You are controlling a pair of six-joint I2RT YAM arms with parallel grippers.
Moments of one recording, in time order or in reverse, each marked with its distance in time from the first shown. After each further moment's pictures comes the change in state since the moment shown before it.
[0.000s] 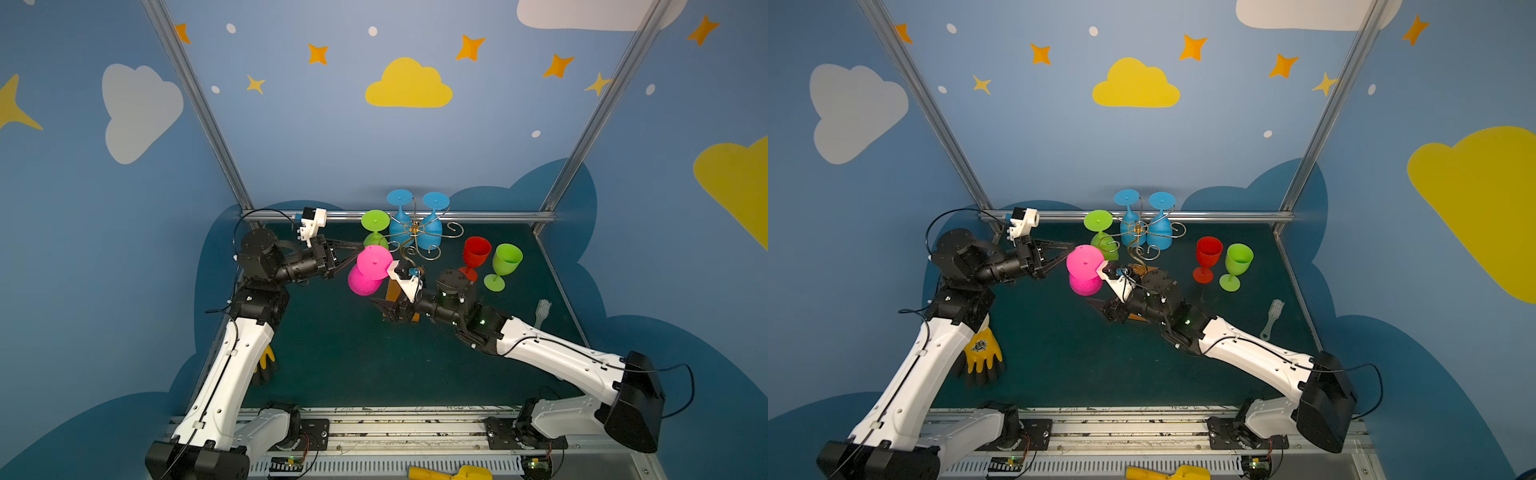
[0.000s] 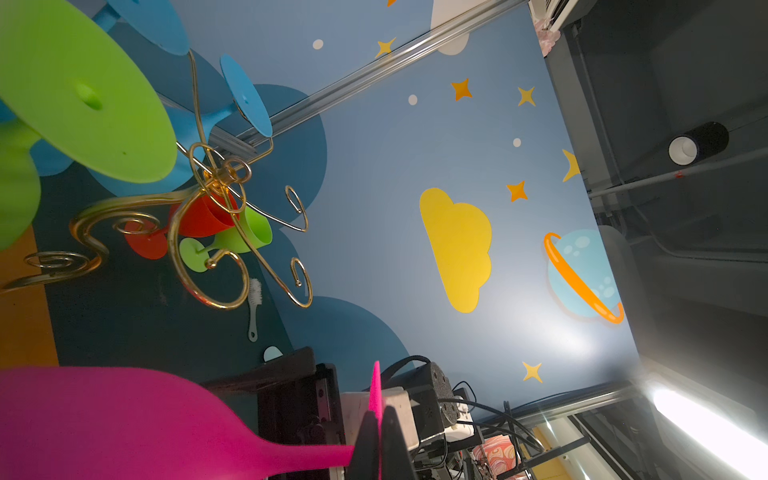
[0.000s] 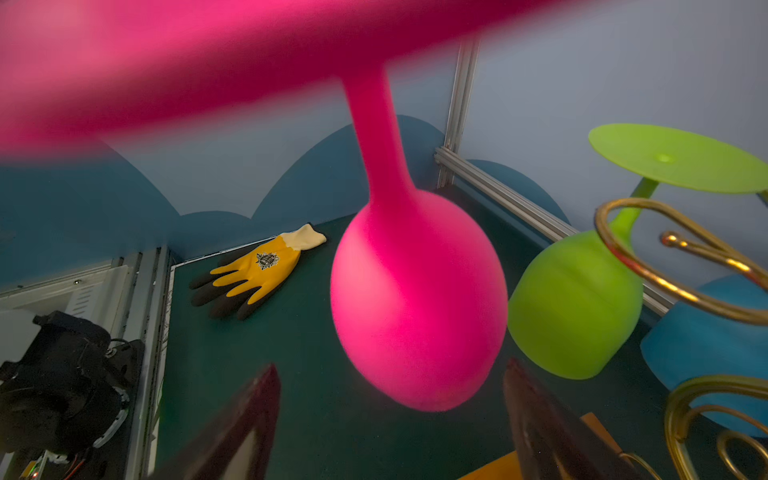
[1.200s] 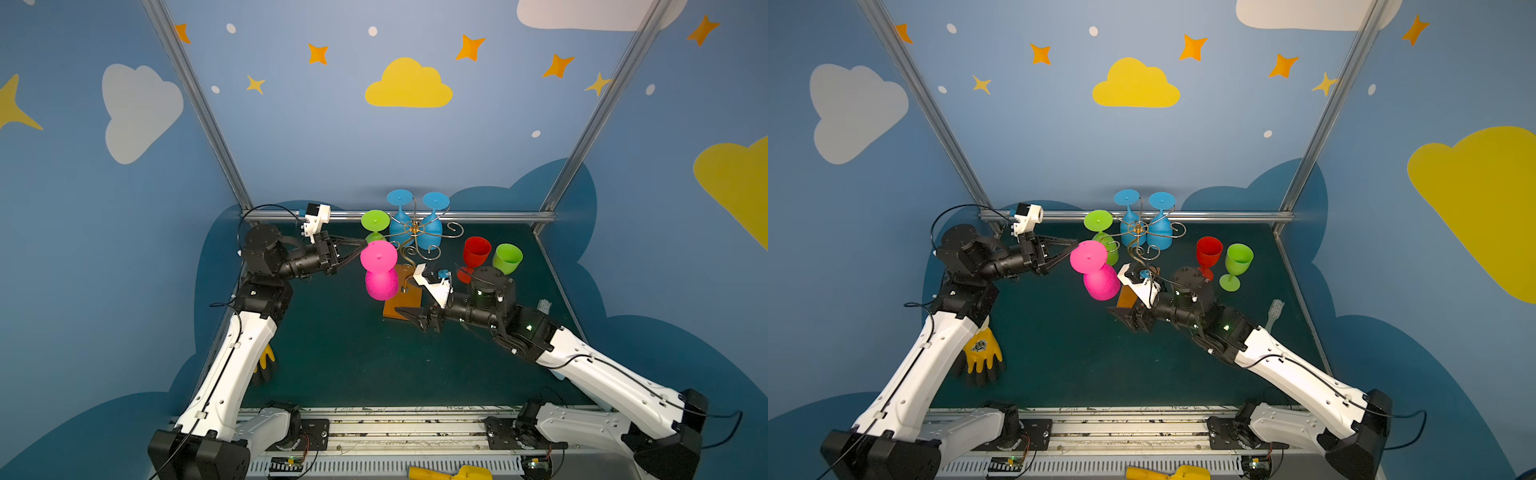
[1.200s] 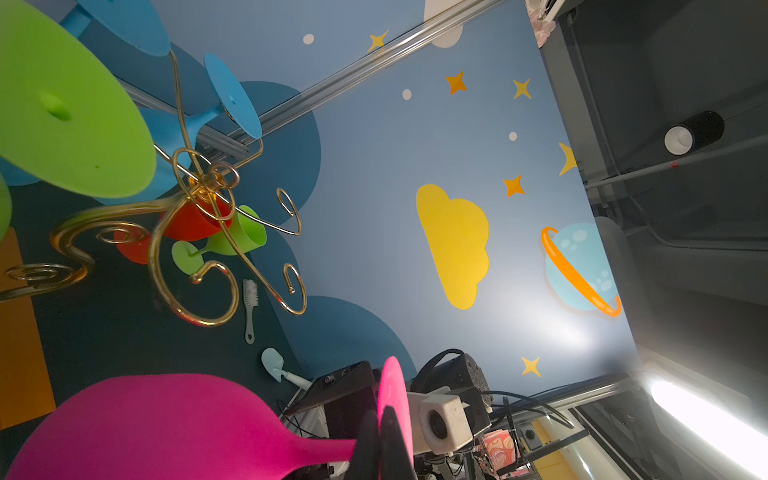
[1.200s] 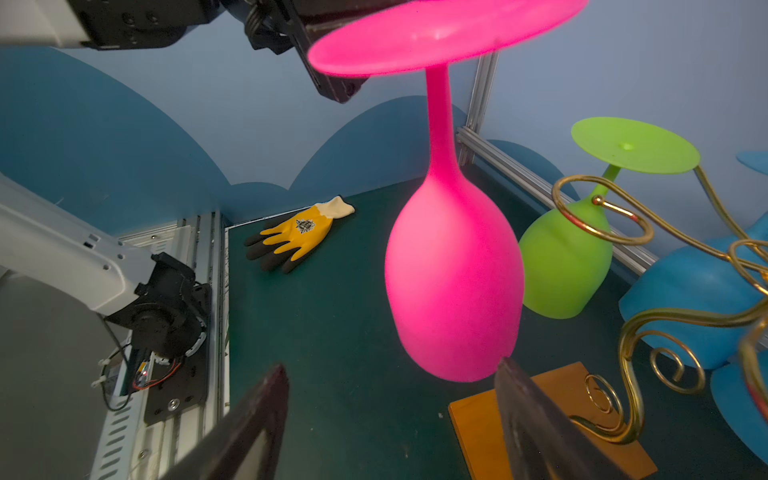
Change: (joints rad) left arm -0.015 0.031 0.021 0.029 0.000 0.000; right arm -0.043 -0.198 0.040 -0.330 -0.111 -0.029
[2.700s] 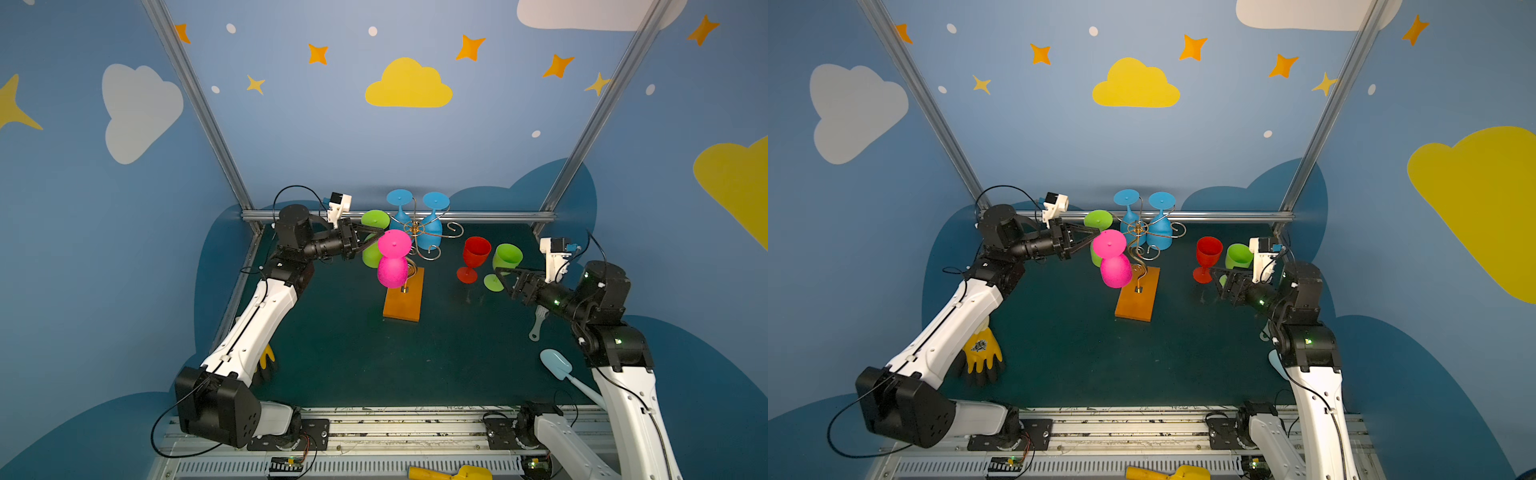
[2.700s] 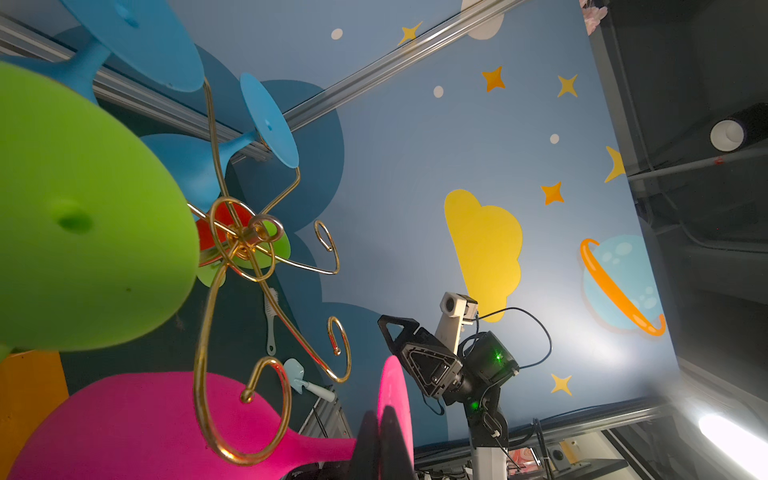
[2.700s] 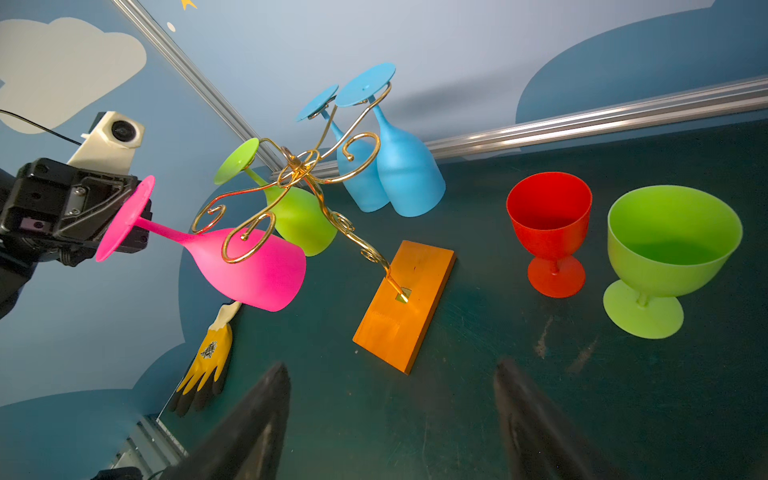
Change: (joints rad) left arm -0.073 0.237 0.123 0.015 -0.051 0.082; right arm -0.893 -0.311 0.026 -0.453 -0.322 0.393
